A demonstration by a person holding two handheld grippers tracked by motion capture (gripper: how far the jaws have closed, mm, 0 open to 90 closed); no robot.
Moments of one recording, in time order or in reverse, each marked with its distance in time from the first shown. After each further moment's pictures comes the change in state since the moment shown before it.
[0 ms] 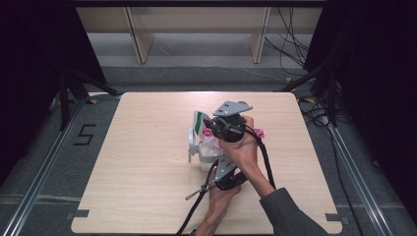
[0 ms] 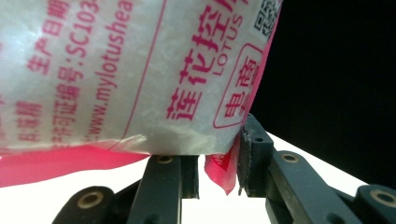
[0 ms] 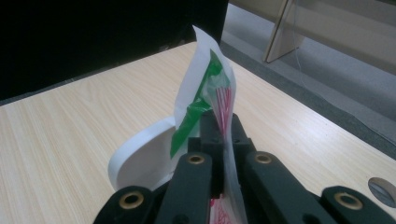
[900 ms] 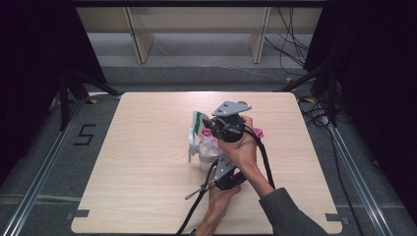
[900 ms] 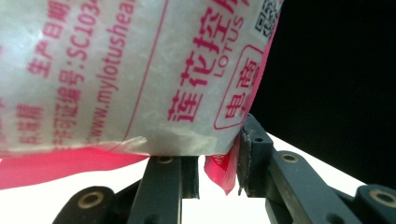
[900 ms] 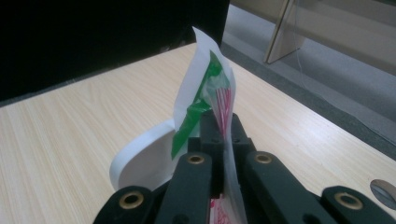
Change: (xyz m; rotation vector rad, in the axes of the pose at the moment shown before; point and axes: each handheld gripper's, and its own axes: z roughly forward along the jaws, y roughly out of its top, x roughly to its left) left arm 0.000 0.001 0.000 -0.008 -0.002 -0.005; right arm 0.001 0.001 0.002 0.001 0.002 -0.008
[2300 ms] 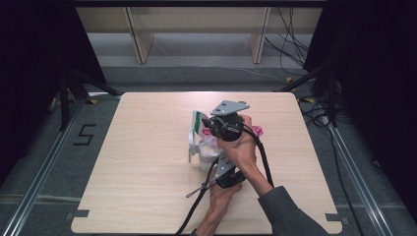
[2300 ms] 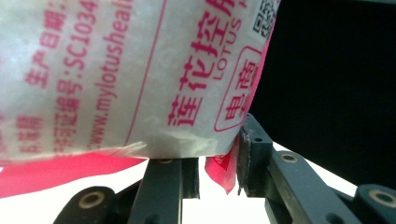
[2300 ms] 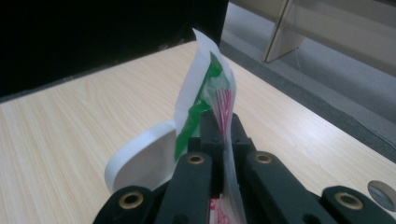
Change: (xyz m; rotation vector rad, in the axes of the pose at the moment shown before) left arm 0.000 0.003 0.004 -0.009 -0.010 -0.011; right arm -0.001 0.002 0.004 0.017 -0.007 -0.016
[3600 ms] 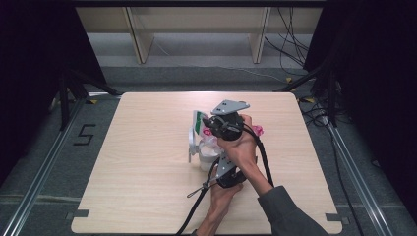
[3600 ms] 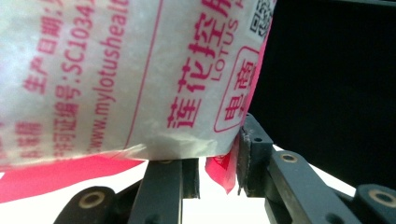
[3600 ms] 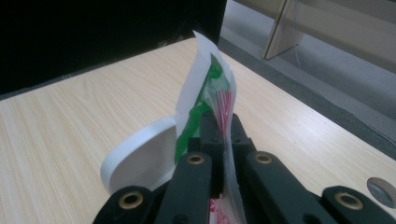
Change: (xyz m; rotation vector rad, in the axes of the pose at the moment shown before) left arm -0.001 0.001 0.001 0.007 0.005 0.007; right arm -0.003 0.000 -0.001 0.002 0.006 0.027
